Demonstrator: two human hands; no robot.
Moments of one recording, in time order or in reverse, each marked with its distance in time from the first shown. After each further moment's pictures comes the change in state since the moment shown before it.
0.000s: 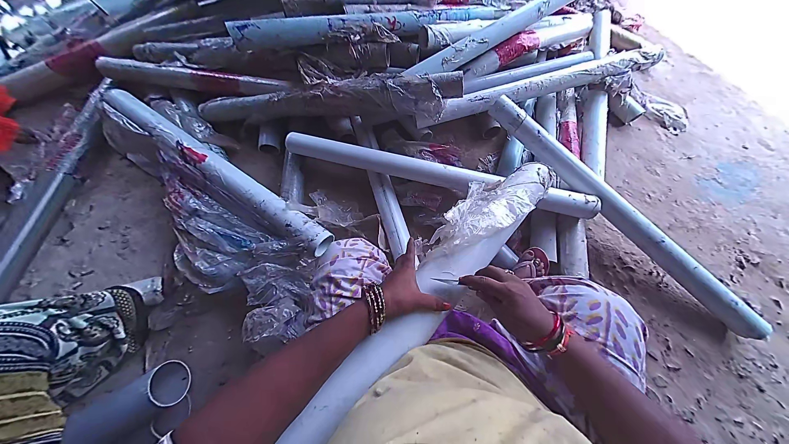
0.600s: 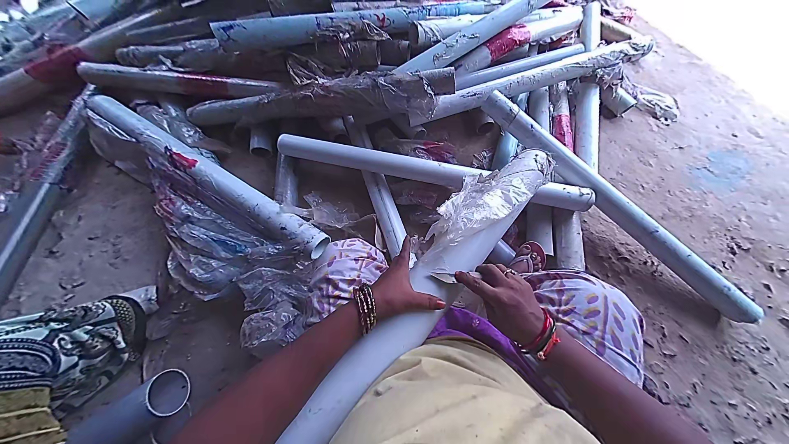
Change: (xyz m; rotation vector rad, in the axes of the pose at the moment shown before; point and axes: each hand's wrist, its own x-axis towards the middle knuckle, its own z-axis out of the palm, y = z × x) left_hand 0.002 -0.011 -0.002 -0.110 -0.006 0.109; right_hand -0.006 -0.002 0.015 -0.398 0.174 -0.111
